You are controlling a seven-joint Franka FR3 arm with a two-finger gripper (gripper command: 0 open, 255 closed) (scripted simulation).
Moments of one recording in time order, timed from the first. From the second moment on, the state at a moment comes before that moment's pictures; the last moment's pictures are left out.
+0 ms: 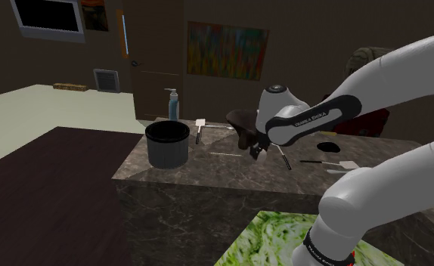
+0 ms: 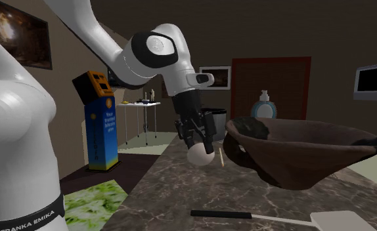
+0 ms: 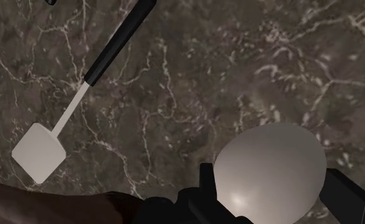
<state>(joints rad) -0.21 -0.54 -0.15 -2.82 -0.49 2.44 0.09</state>
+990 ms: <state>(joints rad) -0.17 -0.67 -0.14 -2.71 -0.41 2.20 0.01</state>
